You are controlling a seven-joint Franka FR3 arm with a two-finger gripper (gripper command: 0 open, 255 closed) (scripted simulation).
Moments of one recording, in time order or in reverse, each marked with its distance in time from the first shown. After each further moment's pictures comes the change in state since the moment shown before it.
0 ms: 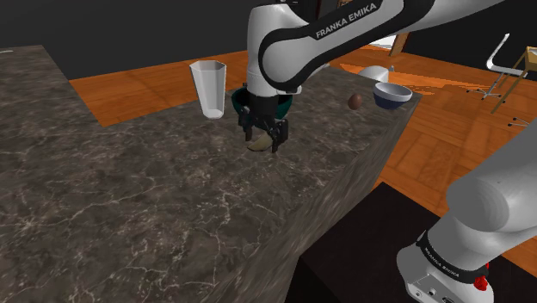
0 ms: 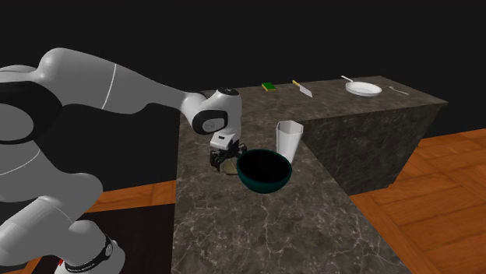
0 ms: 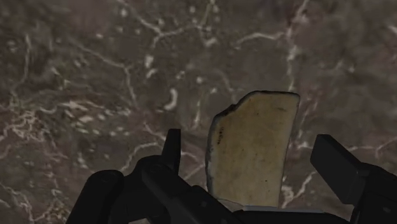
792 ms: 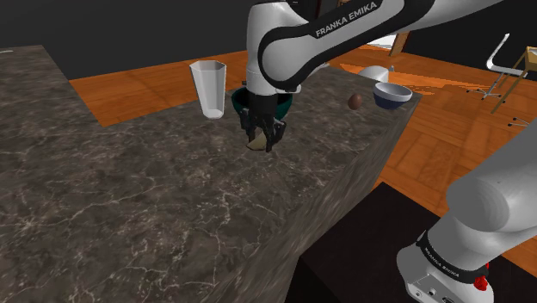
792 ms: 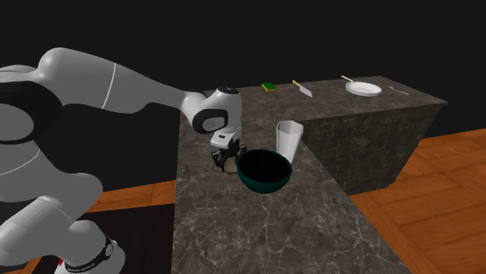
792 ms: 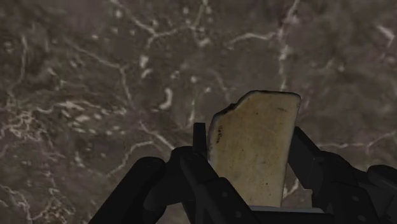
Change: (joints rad) arm 0.001 0.000 0.000 0.007 -0.004 0.003 0.007
